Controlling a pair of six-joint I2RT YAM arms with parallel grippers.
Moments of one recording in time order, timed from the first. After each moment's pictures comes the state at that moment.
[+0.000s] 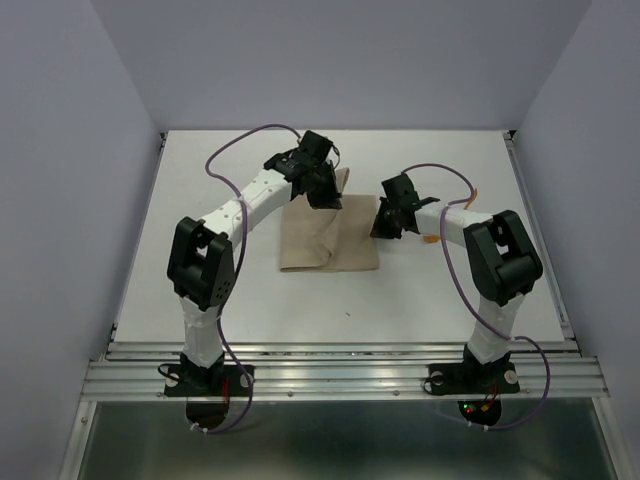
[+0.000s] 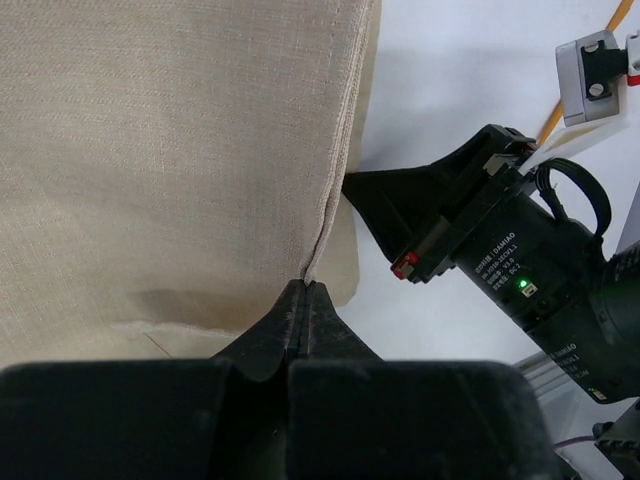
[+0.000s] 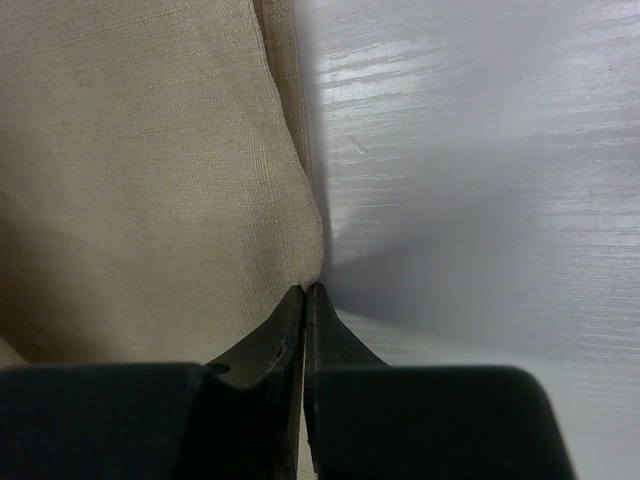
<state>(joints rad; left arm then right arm) -0.58 1.91 1.71 -0.70 0.13 -0.72 0.42 1.89 1.17 -0.24 -0.04 0.70</state>
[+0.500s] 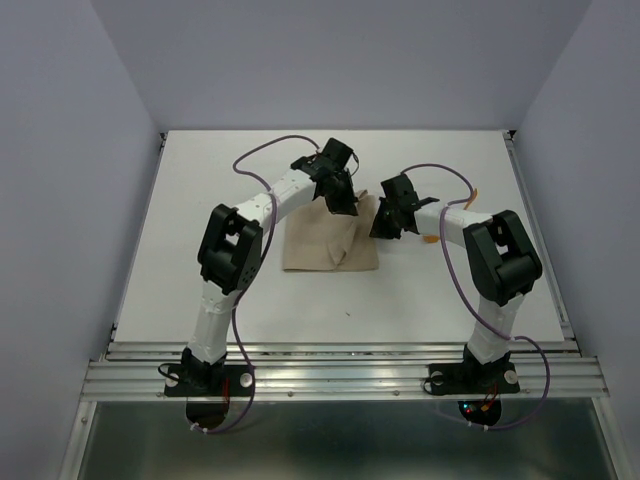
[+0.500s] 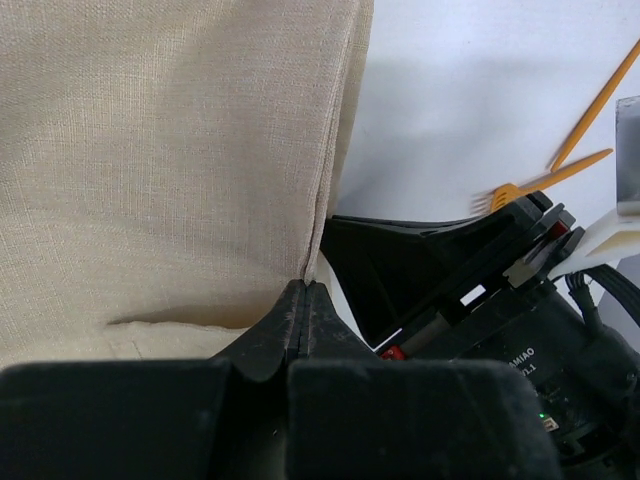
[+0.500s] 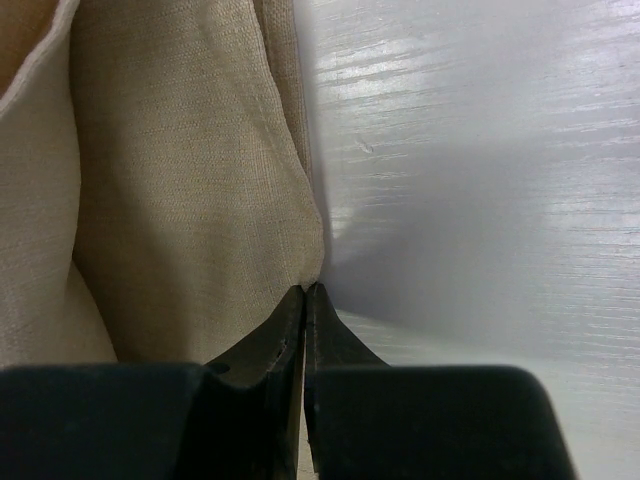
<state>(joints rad) -0.62 2.15 1.86 -0.68 0.16 -0.80 0.42 1.89 1.17 -0.24 -0.04 0.71</state>
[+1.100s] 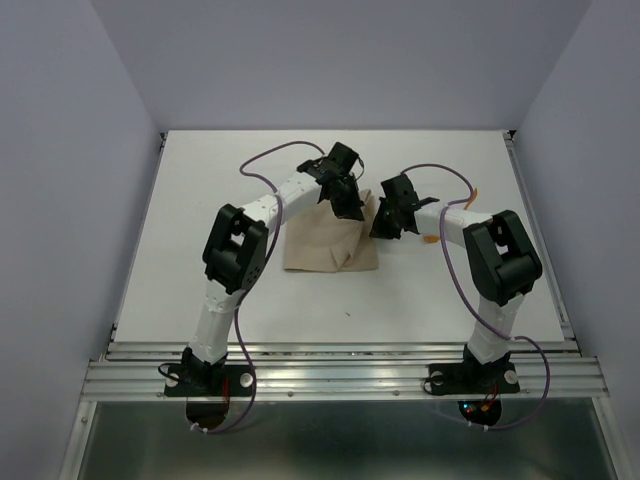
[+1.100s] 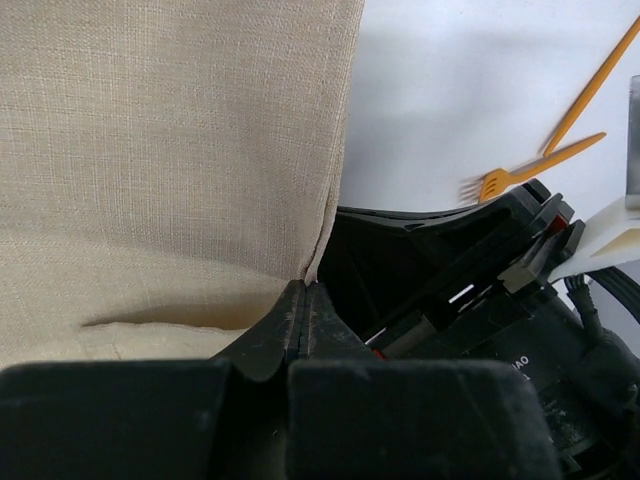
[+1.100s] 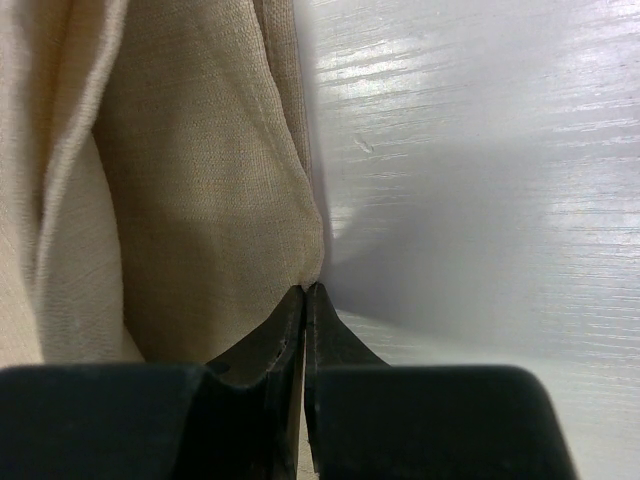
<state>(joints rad) -0.65 2.18 1.88 -0.67 0.19 -0.84 0.42 1.89 1.17 -0.24 -0.04 0.71</state>
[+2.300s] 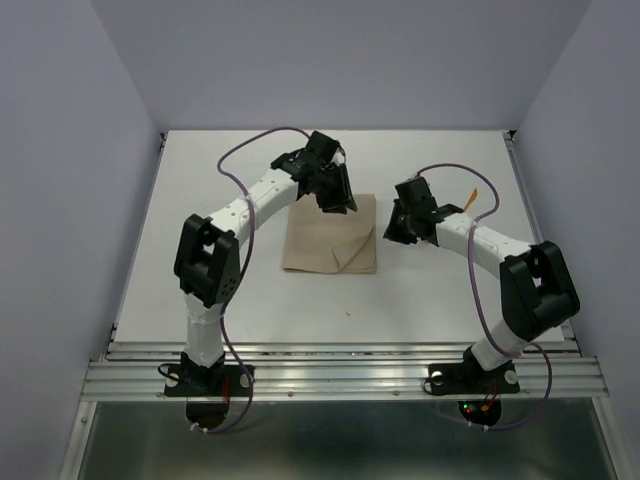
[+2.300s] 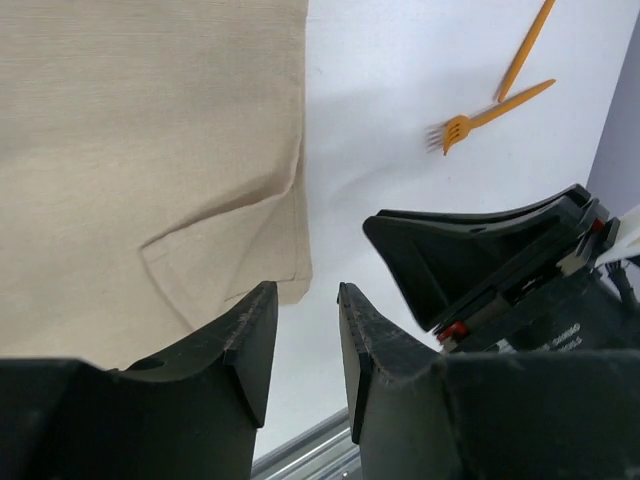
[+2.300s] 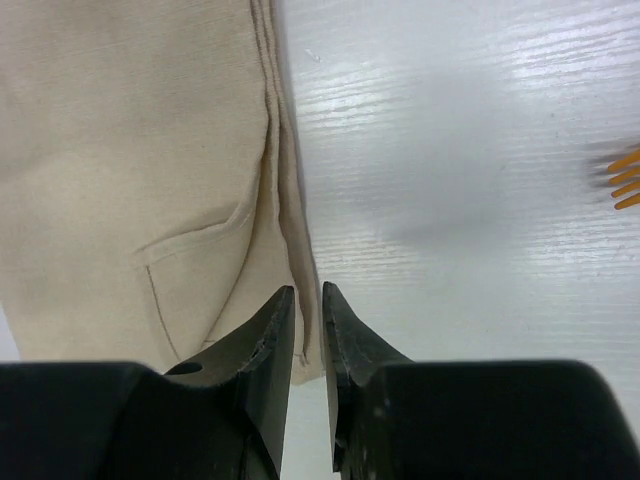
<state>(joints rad) -0.61 2.02 1.80 -0.70 0.24 -0.73 0.43 1.62 1.04 -0.35 0.09 0.69</state>
